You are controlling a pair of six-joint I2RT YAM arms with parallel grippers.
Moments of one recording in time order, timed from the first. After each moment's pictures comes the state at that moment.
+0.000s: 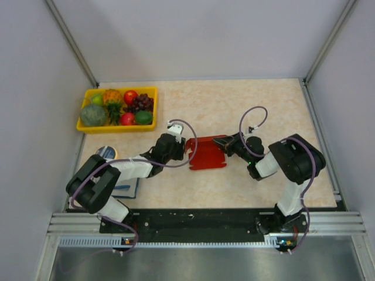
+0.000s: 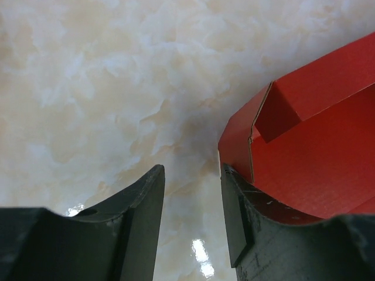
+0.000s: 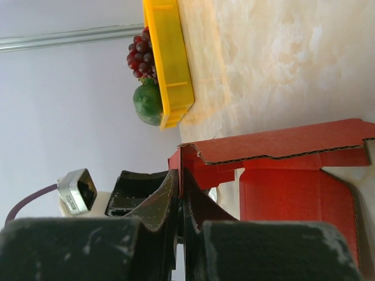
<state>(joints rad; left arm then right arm) -0.64 1.50 0.60 0.35 -0.17 -0.24 0.43 1.82 0.41 1.21 -0.26 1.51</state>
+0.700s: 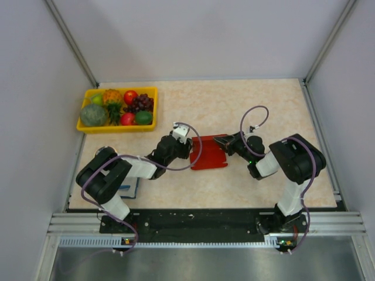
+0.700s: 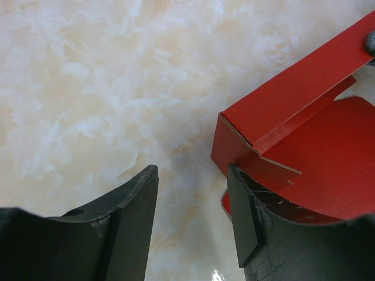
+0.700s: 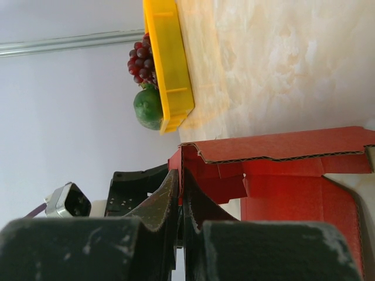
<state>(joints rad) -0.66 1.64 0.57 0.67 -0.09 -0.10 0.42 1.82 0.42 1.21 -0.26 1.50</state>
